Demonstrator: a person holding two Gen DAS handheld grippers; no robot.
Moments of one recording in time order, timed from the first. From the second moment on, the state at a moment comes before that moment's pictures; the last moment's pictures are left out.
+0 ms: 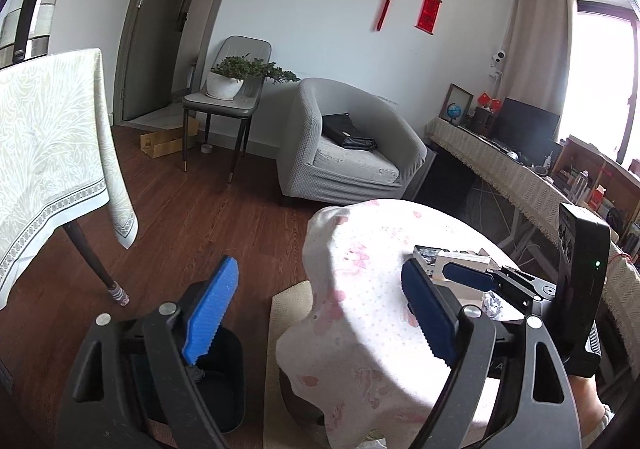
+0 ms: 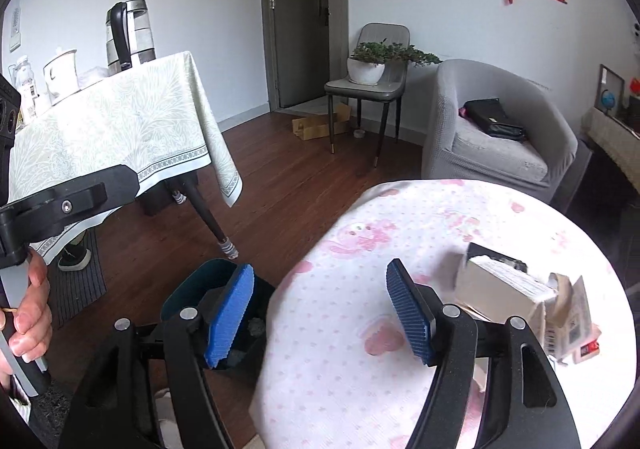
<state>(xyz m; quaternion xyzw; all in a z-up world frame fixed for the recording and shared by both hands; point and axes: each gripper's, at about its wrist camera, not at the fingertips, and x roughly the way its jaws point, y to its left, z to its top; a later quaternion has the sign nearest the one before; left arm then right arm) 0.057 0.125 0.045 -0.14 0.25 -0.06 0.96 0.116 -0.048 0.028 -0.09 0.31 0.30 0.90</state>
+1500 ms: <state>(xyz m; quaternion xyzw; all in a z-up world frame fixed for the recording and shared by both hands) 0.172 -0.020 -0.012 -0.12 0.34 -0.26 0.90 0.142 -0.193 -0.026 -0.09 0.37 0.21 0.90</state>
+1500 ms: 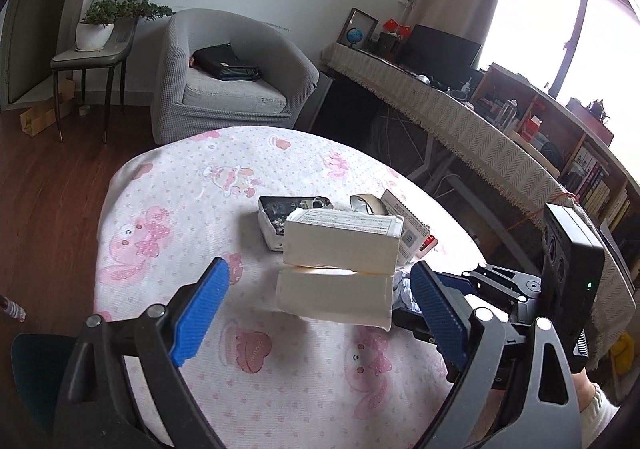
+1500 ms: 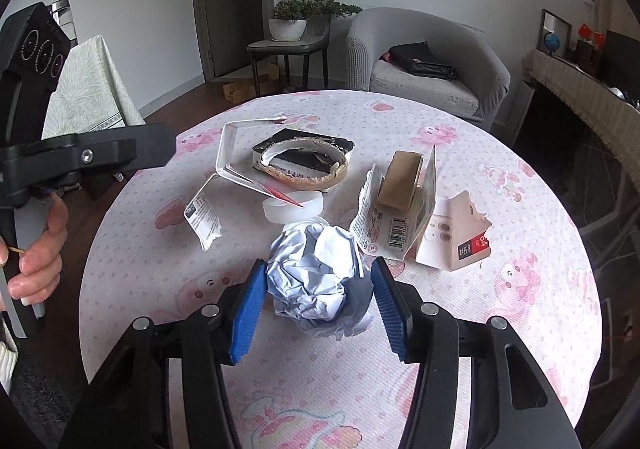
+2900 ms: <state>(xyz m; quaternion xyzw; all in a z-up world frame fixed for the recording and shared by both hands) 0.186 -0.057 -0.035 -0.10 0.39 -0.32 0.86 0.142 -0.259 -0.002 0.04 0.36 0.23 0.90</state>
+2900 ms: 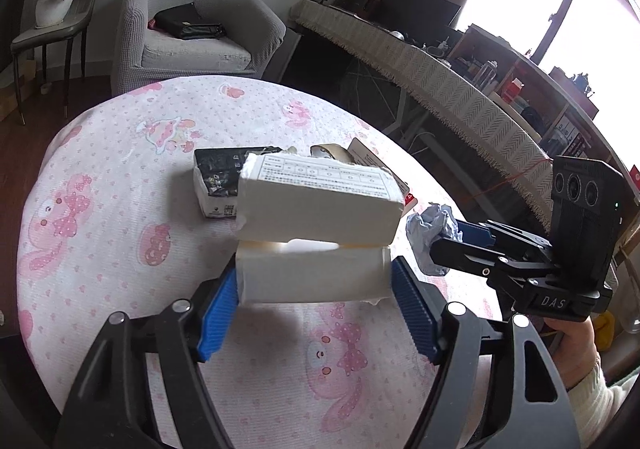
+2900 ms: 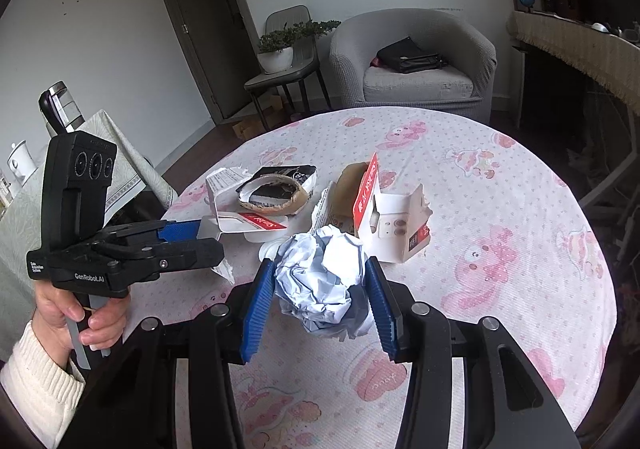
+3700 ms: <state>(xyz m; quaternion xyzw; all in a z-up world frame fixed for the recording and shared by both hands) 0.132 0.053 0.015 -0.10 0.31 -0.19 0.92 0.156 -0.156 0.017 0.03 0.35 0.27 0.90</state>
